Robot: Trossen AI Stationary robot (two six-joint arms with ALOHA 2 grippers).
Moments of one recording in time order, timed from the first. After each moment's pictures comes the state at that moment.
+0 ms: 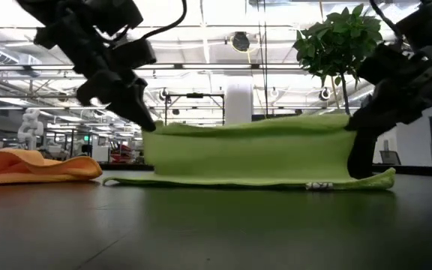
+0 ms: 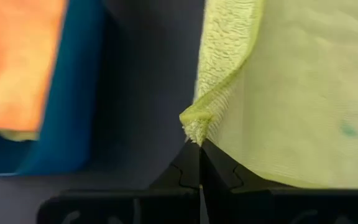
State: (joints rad) left arm -0.01 1.34 0.66 -0.14 -0.21 0.16; right arm 0.14 0.82 0.06 0.32 0.07 0.34
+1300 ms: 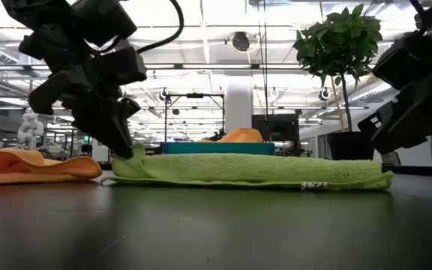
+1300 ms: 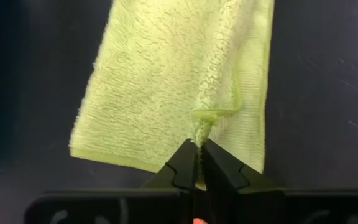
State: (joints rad) left arm -0.13 1.44 0.63 -0.11 -0.05 -0.01; right arm 0.42 1.30 0.08 0.77 0.08 0.40
